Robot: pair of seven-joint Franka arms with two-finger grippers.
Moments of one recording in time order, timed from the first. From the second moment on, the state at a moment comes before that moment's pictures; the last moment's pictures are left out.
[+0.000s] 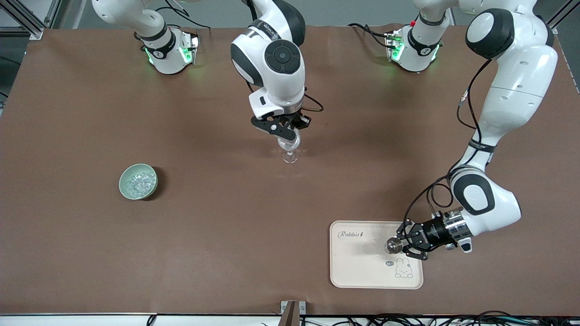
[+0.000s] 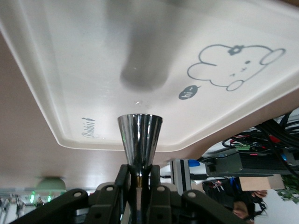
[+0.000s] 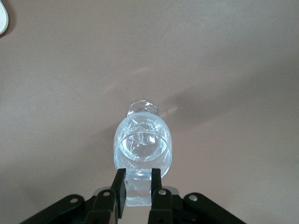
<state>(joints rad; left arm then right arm) 0.21 1.02 -0.42 -1.31 -0.98 2.39 -1.10 0.90 0.51 -0.09 -1.38 0.13 1.83 1.21</state>
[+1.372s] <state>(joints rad) 0.20 1.09 -0.43 -1.31 -1.20 2.39 -0.91 0.92 0.54 -0.09 -1.38 0.13 1.83 1.21</state>
